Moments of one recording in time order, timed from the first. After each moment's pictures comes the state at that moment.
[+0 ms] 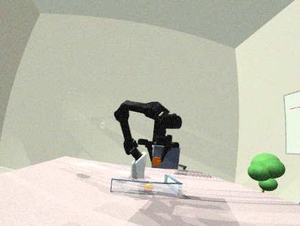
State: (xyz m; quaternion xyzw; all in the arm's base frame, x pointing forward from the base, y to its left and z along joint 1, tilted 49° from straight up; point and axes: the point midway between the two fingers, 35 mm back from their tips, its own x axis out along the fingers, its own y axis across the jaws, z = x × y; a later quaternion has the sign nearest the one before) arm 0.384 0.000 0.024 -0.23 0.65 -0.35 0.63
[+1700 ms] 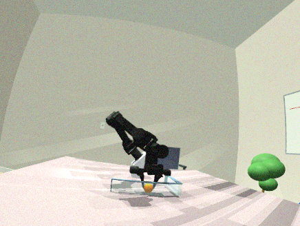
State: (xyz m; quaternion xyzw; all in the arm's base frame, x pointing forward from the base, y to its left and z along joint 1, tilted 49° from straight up) arm 0.369 -0.114 -0.043 -0.23 0.65 -0.35 0.64
